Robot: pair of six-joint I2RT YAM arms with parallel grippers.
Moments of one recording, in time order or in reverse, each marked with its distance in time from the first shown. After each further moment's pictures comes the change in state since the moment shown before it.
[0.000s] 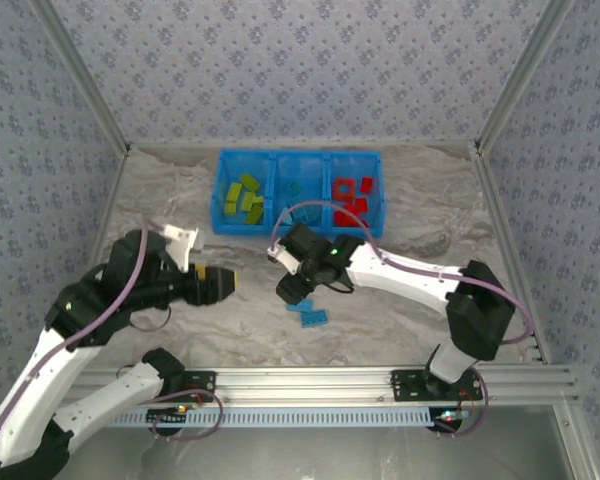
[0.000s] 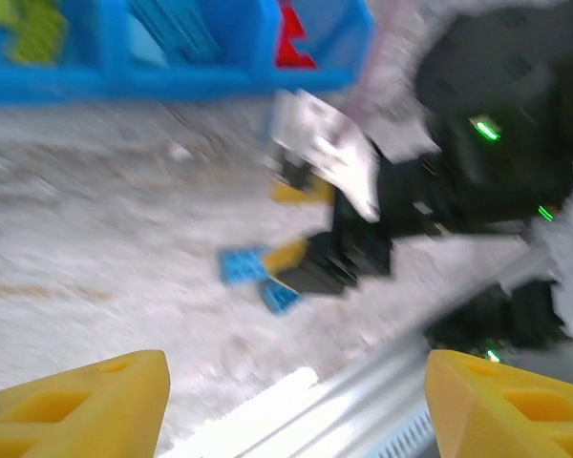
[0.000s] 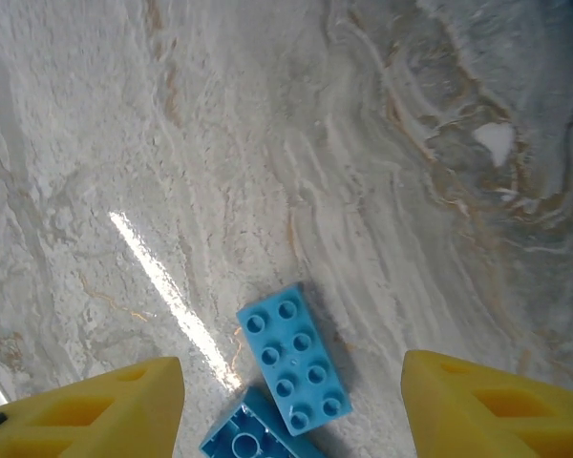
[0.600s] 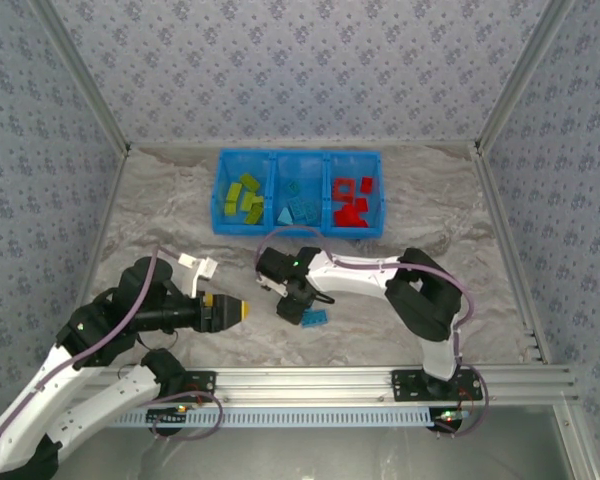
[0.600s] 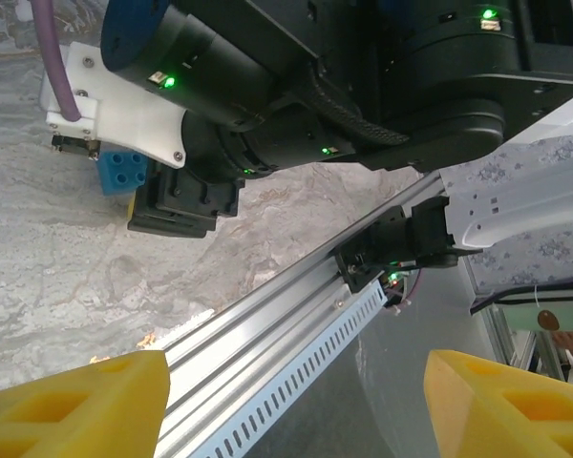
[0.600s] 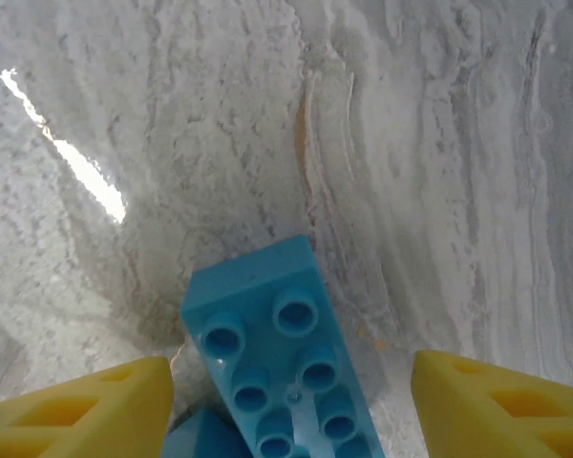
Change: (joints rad) left arm -0.093 -0.150 -0.230 0.133 0.146 -0.175; right arm 0.080 0.274 0.085 -0.138 0.144 -0.051
